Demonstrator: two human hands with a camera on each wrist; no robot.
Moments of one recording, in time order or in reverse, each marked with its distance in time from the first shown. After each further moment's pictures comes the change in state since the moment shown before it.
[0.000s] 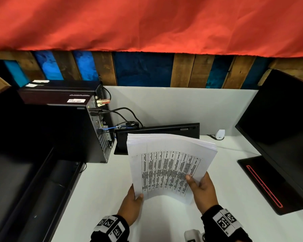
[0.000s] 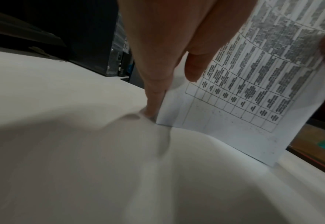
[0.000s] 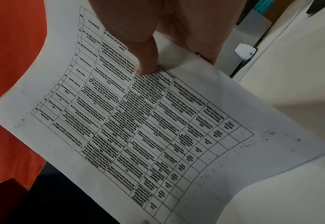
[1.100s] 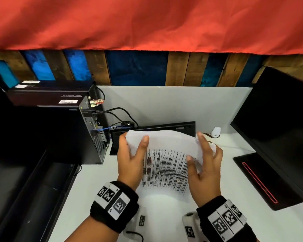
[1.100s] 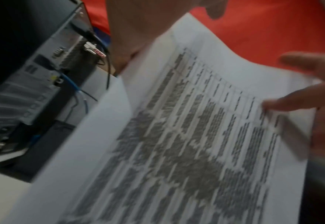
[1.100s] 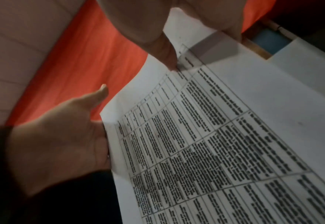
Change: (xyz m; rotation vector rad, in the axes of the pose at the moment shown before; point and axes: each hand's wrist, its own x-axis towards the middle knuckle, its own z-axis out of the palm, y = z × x) left_hand -0.003 0.172 -0.023 -0.566 0.311 0.502; right_hand -0.008 -0.082 0.011 -0.338 0.195 -0.614
